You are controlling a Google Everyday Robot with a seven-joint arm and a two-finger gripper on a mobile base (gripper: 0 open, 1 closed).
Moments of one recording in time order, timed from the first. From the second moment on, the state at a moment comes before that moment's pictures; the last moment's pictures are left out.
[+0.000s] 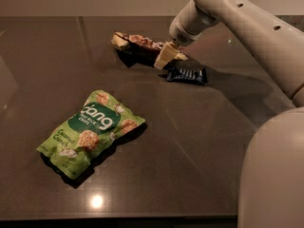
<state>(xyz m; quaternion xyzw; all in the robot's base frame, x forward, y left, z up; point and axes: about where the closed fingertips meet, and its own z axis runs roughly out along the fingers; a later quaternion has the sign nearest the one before) 0.754 -0.057 0.878 -0.56 0.76 0.03 0.33</state>
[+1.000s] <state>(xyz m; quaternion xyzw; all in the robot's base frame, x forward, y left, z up) 0.735 -0.038 0.888 -0.58 0.75 0.04 0.31</state>
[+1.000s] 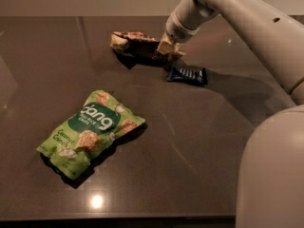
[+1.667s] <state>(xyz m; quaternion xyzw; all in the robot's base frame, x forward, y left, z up) 0.644 -0.014 0.929 -0.62 0.71 0.11 0.30</state>
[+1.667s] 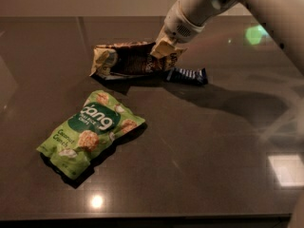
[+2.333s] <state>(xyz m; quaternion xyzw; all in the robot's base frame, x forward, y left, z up) 0.560 0.003 0.936 -0.65 0.69 0.15 0.28</state>
